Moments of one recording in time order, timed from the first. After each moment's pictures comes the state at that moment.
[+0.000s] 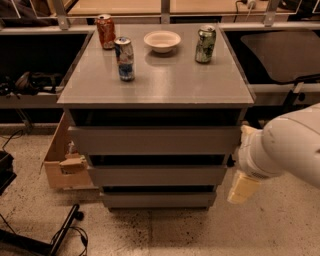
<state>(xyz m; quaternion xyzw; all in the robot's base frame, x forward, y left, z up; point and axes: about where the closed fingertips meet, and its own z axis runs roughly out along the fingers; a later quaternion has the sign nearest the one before) 0.457 -0.213 0.781 -0.57 0.79 -0.13 0.21</state>
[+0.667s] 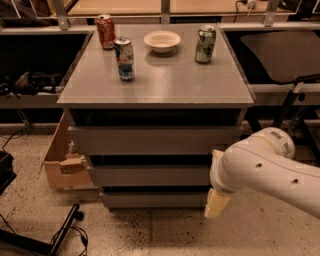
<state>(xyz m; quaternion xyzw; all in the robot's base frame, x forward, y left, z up) 0.470 -0.167 0.667 -0.61 0.77 -0.08 0.17</state>
